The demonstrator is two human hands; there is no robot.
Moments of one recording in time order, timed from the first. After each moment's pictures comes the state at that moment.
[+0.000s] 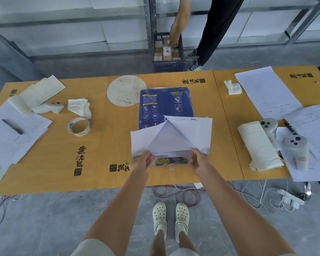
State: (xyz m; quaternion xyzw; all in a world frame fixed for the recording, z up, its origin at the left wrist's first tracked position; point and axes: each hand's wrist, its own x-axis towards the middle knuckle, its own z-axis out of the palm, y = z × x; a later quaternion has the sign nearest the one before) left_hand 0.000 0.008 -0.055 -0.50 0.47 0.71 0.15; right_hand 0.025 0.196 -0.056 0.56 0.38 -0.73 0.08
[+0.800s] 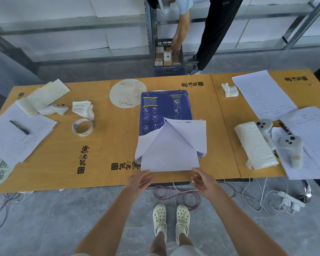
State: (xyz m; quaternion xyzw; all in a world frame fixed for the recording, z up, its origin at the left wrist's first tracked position) left_hand 0.057 -0.029 -0.064 -0.43 0.50 0.70 0.28; right_hand 0.098 0.206 -0.061 0.53 0.41 -0.72 0.17
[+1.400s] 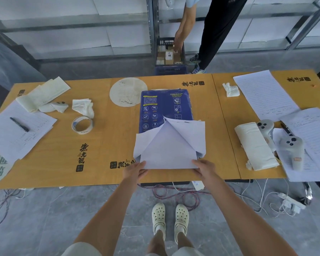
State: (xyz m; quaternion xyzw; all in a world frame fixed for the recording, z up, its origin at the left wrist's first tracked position) left_hand 0.035 -0.026 -0.071 -0.42 0.56 0.68 0.22; right_hand 0.067 0.218 -0.068 0.48 0.51 -0.71 0.12
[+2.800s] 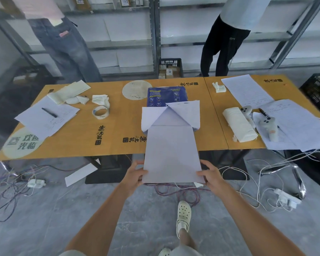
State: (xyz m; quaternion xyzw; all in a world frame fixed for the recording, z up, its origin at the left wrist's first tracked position) left_hand 0.208 -0.077 -0.015 -0.19 0.64 0.68 0.29; right_hand 0.251 0.187 -0.010 0.36 0.59 -0.71 0.13
